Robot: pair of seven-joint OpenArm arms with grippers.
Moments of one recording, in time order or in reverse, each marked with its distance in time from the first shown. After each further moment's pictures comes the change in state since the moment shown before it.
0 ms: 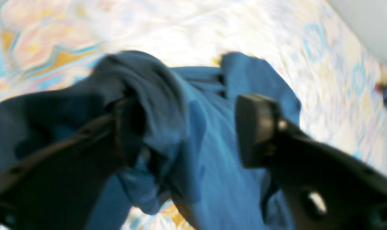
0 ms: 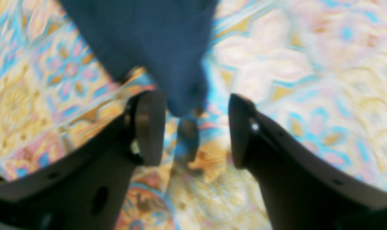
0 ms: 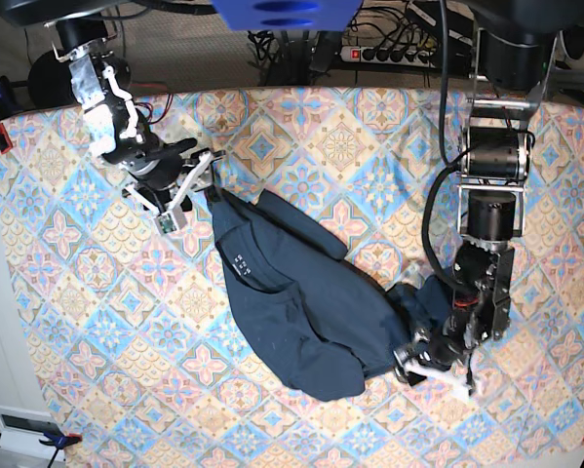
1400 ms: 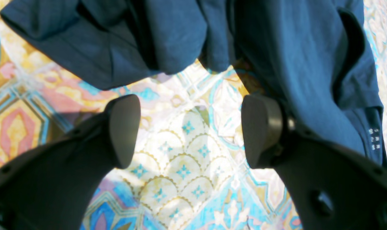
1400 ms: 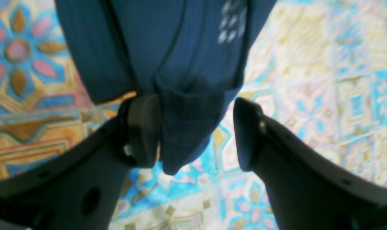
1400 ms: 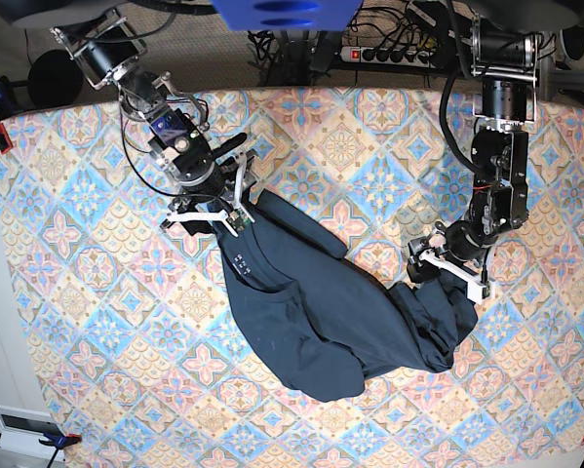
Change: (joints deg) left arm 29.8 -6.2 -6.5 29.5 0.3 0.2 6.9; right arm 10.1 -4.3 -18.2 -7.4 -32.8 0.5 0.2
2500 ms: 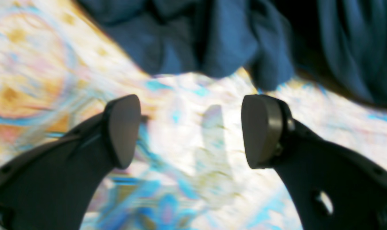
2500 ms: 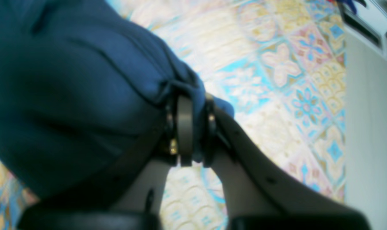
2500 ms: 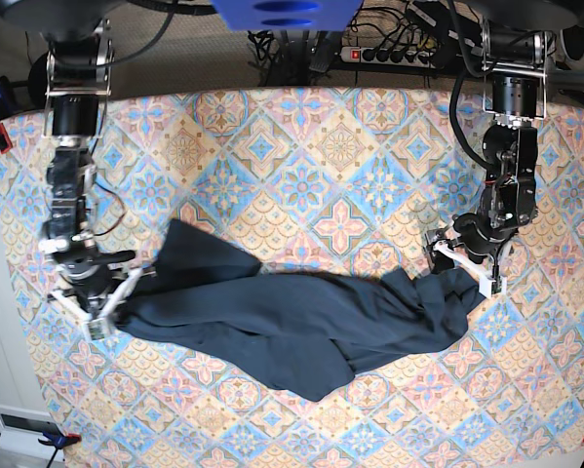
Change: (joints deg) left arm 1.1 -2.8 0.1 0.1 10.2 -0.5 -0.5; right arm 15.0 -0.6 38.3 -18.8 10.5 15.3 6.0
